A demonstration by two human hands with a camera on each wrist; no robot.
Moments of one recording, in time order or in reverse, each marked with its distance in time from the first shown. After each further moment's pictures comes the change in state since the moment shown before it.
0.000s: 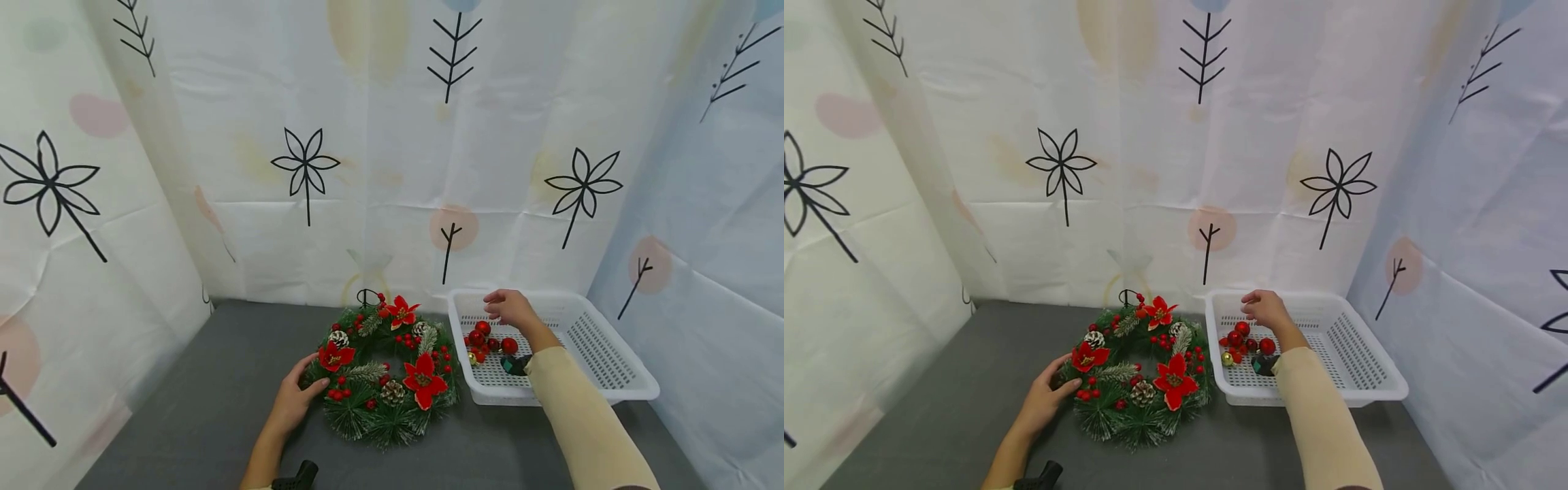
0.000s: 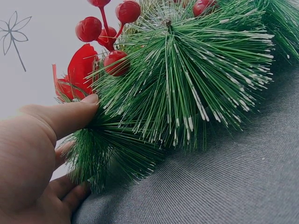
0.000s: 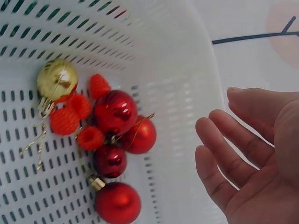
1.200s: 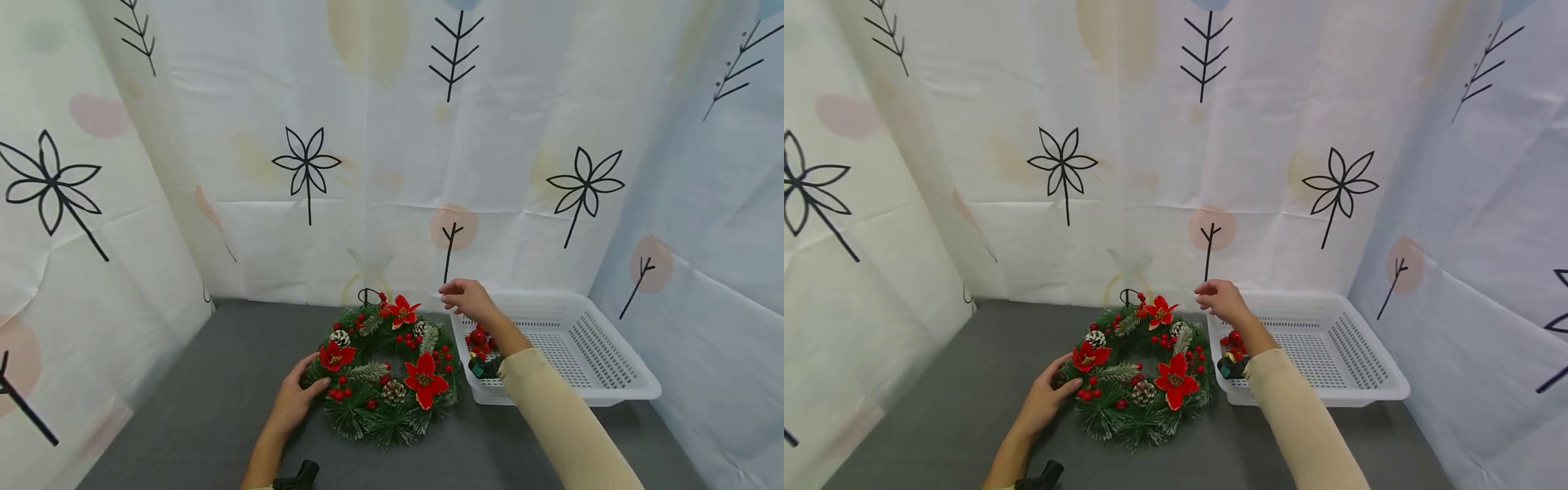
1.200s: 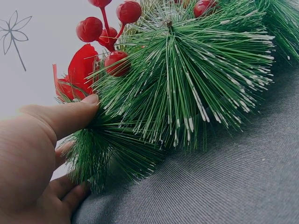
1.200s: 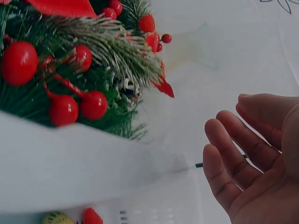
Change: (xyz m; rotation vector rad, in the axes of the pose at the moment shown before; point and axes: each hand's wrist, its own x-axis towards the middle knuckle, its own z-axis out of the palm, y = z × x) left_hand 0.001 -0.002 -0.001 0.003 -0.003 -0.011; right_hand -0.006 -0.070 0.048 0.124 -0.090 -0.216
